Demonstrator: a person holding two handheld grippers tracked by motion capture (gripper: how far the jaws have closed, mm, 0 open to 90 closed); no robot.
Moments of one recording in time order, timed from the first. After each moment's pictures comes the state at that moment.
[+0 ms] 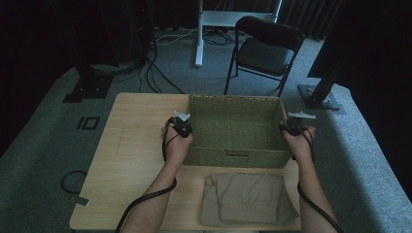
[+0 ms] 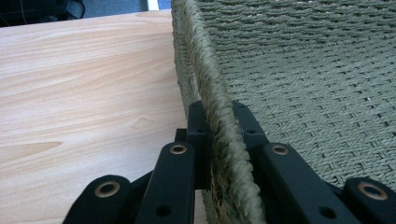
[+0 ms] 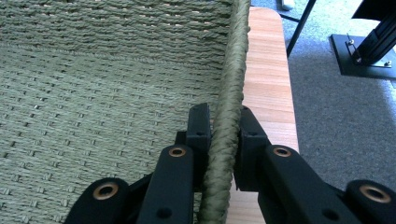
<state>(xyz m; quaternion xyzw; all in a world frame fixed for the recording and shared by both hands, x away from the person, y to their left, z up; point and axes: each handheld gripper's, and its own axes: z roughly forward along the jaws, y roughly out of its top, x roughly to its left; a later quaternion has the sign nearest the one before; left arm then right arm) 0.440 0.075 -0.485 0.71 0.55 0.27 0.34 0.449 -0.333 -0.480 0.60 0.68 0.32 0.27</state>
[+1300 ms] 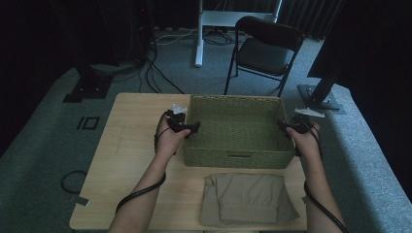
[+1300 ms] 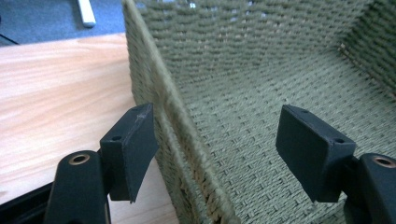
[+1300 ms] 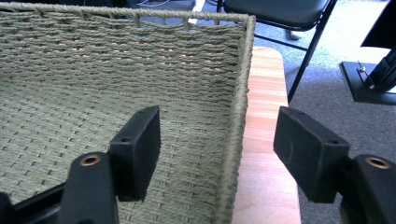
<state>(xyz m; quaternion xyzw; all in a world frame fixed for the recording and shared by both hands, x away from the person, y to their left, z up) 0.447 0.098 -0.456 0.74 0.48 0.18 0.43 0.445 -0.342 -0.459 0.58 0.66 0.38 0.28</state>
